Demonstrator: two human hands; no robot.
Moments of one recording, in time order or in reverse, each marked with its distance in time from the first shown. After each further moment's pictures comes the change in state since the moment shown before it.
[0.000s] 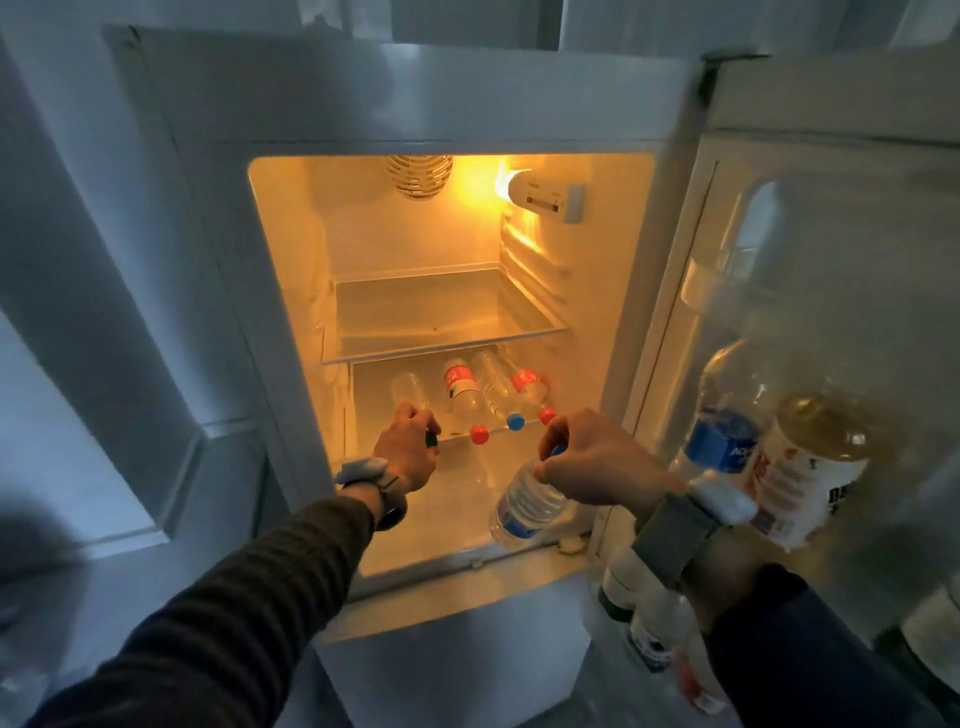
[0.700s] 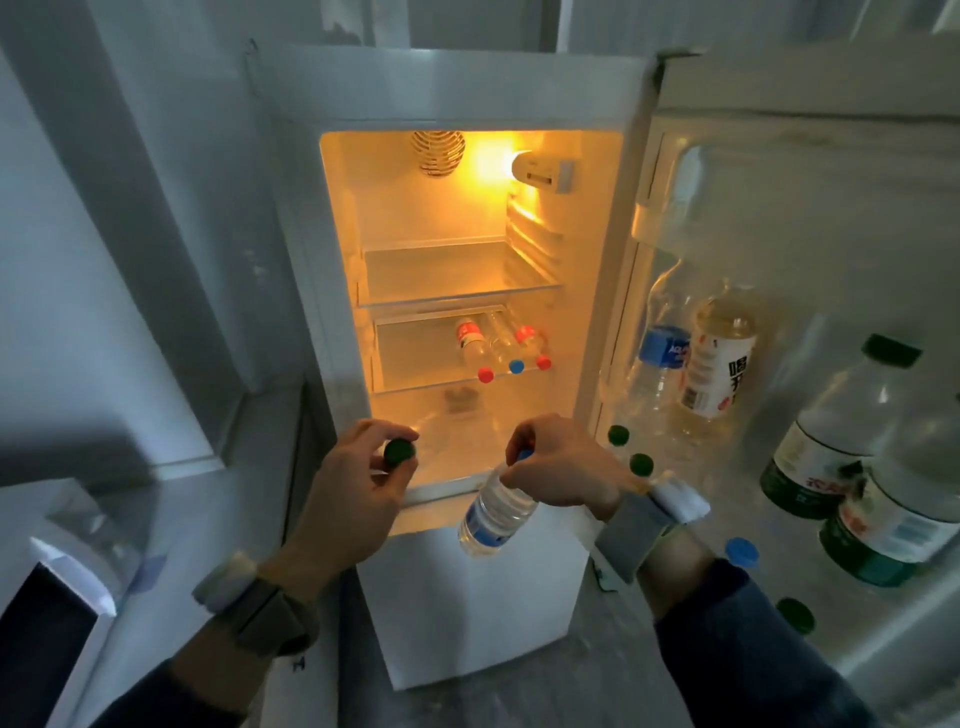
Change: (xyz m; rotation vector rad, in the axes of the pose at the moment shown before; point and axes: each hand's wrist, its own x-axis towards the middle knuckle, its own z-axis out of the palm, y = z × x) left_hand -0.303 0.038 -0.120 -0.476 0.179 0.106; right_hand -0.153 -0.011 0.053 0.043 -0.081 -0.074
